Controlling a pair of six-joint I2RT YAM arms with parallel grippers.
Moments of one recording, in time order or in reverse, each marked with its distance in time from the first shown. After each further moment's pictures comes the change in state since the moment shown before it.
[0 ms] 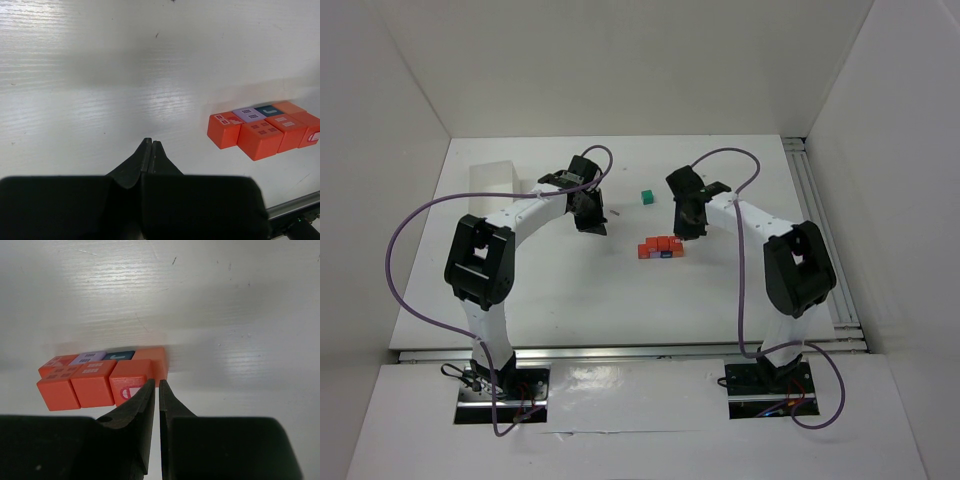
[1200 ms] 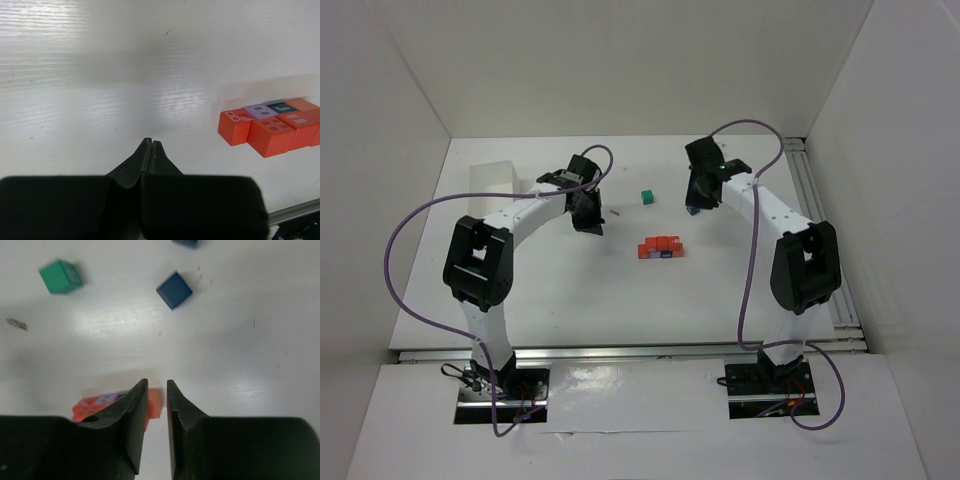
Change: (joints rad) left arm 0.000 -0.007 0.000 -0.015 -0.028 0.032; right arm -0.085 0.001 0.136 -0.017 0.042 -0.031
